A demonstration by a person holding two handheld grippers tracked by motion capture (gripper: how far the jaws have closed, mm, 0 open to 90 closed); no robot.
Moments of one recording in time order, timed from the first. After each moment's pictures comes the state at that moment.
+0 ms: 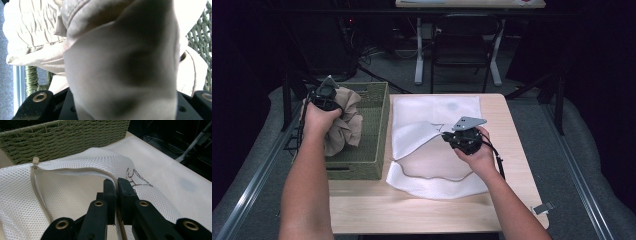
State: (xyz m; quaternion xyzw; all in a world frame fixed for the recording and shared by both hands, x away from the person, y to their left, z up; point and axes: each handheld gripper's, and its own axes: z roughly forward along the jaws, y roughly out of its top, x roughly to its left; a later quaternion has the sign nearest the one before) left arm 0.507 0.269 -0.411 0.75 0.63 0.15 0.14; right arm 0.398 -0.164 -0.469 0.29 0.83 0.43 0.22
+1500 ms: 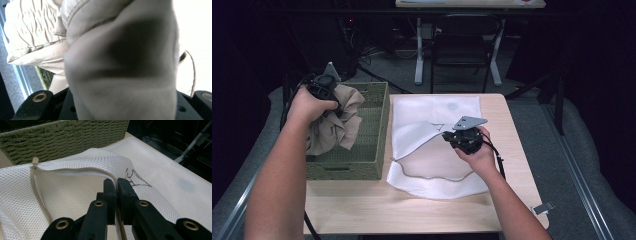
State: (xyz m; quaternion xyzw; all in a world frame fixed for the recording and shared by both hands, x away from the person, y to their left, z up) left arm 0.489 0.254 -0.349 0.81 0.58 0.06 0.08; right arm 0.398 -0.165 -0.467 0.29 0.82 0.43 0.22
